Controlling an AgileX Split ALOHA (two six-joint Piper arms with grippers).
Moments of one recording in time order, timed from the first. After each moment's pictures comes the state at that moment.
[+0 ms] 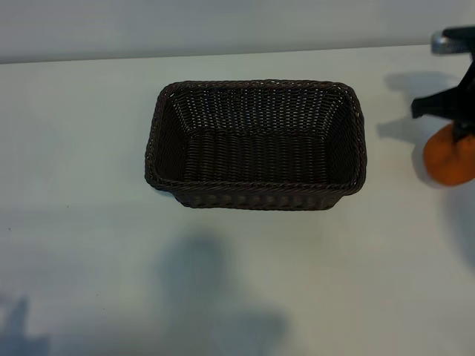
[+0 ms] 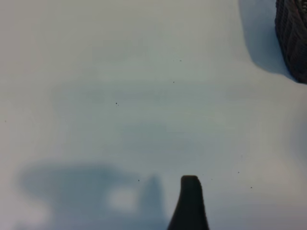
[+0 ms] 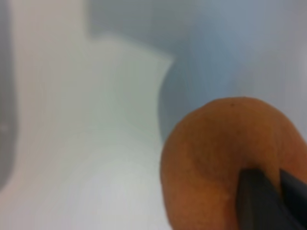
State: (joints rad) left arm 0.04 -0.01 -0.50 -0.07 1.09 0.02; right arm -0.02 1.76 -1.21 -0.09 0.84 0.20
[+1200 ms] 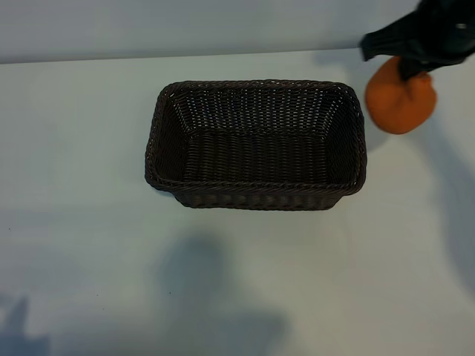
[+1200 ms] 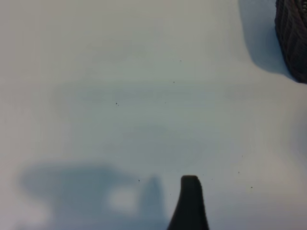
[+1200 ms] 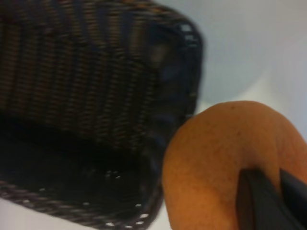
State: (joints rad) left arm 0.04 -0.01 -0.50 -0.07 1.09 0.03; right arm 0.21 1.66 -1.51 0.01 1.08 0.12
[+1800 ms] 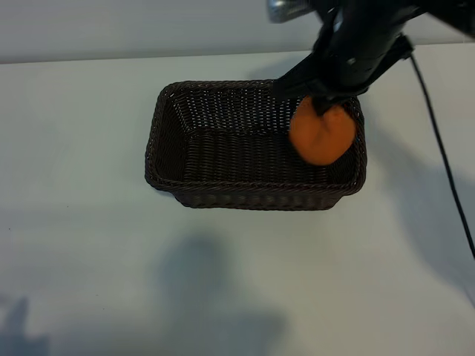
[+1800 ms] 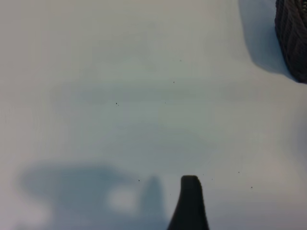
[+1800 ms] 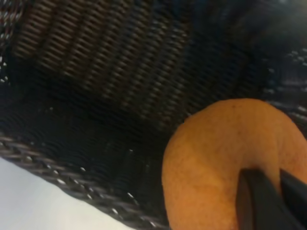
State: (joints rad) left arm 0.04 -0.01 -0.50 -0.07 1.09 0.03; right arm 0.43 1.86 -1.62 0.01 1.09 0.15
